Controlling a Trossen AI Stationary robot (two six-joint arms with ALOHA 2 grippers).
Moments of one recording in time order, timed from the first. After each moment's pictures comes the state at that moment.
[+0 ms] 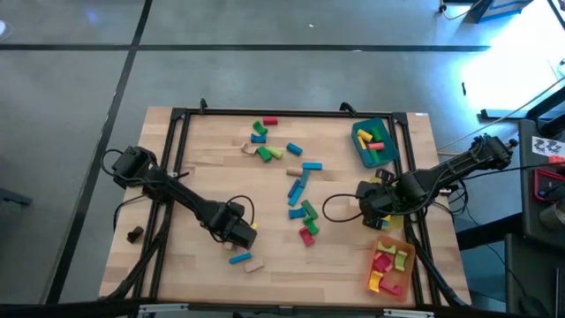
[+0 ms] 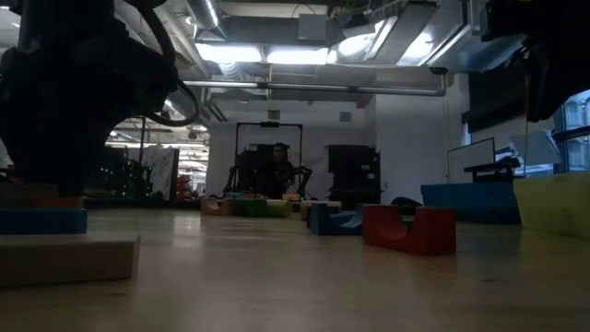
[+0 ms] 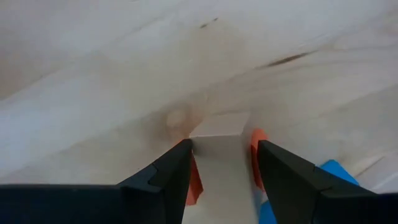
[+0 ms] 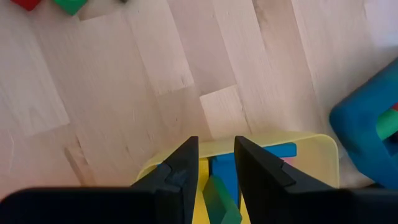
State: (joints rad) left arm -0.47 1.74 1.10 -0.87 -0.03 -1.63; right arm 0.43 1.19 0.98 -1.20 0.25 0.72
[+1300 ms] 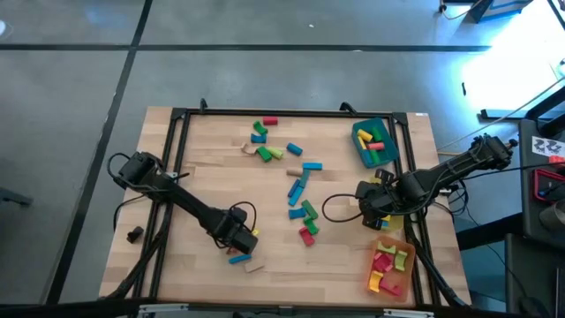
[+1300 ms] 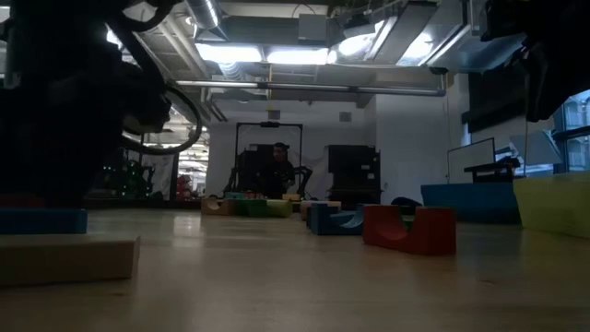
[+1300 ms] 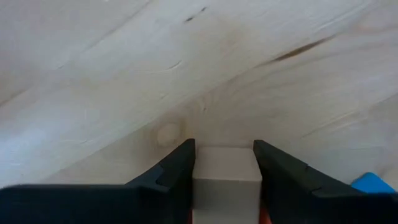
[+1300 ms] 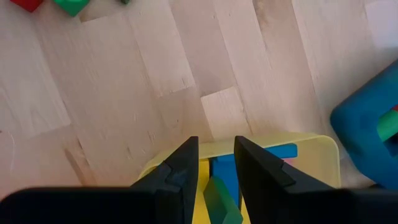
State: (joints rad) left arm -0.50 1.82 1.10 -0.82 -0.07 -1.56; right arm 0.43 1.19 0.98 -1.20 0.25 0.72
